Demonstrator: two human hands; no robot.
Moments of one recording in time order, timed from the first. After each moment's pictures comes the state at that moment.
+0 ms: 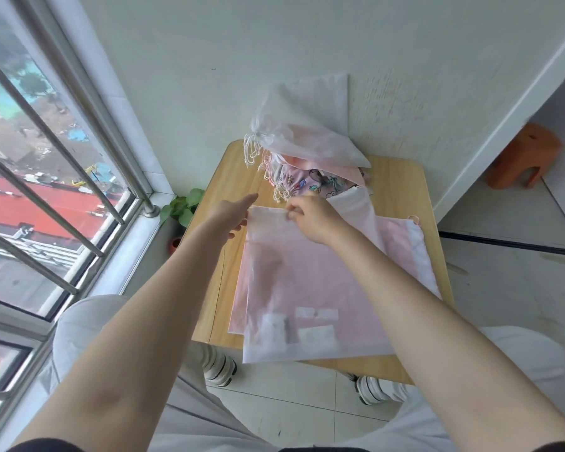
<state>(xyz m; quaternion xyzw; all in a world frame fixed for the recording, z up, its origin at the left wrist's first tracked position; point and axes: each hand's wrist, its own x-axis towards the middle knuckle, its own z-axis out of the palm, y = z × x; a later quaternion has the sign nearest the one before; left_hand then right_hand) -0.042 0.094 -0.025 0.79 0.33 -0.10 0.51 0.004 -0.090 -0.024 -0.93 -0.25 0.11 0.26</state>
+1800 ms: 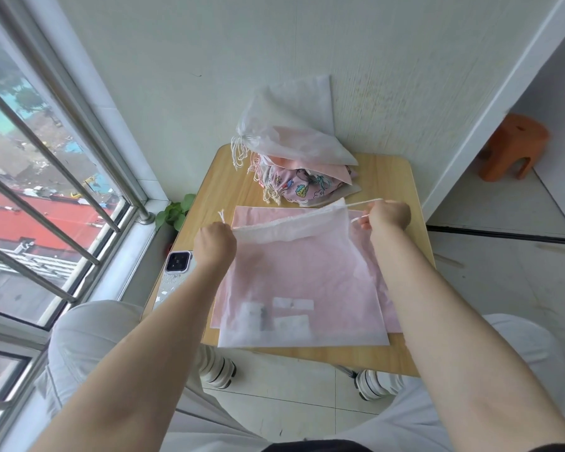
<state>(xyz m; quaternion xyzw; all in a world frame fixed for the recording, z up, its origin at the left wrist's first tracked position) -0.071 0.080 -0.076 0.93 0.29 0.07 0.22 0.036 -0.199 -0.041 -0.72 0.33 -0.01 0.61</state>
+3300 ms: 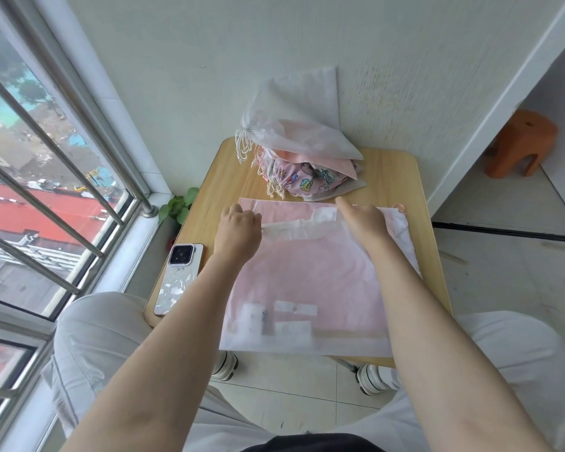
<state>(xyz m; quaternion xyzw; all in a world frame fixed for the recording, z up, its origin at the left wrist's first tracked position) -0.068 0.056 -0.070 0.96 0.13 0.11 0.21 -0.002 -0.174 -0.038 -0.90 0.08 0.10 0.43</state>
